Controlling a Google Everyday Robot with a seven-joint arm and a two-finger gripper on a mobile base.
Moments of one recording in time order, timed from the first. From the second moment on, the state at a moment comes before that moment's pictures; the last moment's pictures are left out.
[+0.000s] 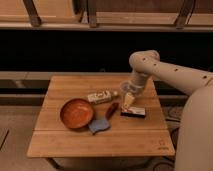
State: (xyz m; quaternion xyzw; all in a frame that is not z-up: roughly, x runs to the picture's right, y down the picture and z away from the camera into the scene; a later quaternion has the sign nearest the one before) arm 0.145 0.072 0.775 -0.39 0.09 0.33 0.85
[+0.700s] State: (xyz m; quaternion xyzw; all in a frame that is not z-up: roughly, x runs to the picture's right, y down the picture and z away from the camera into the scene) arm 0.150 0.073 0.795 -0.35 0.21 0.27 0.87
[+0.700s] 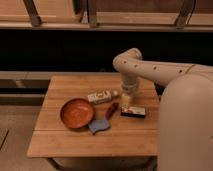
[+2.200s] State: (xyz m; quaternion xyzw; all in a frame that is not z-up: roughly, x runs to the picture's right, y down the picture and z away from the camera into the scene) arm 0.188 0.143 0.870 -0.46 0.00 0.25 0.85
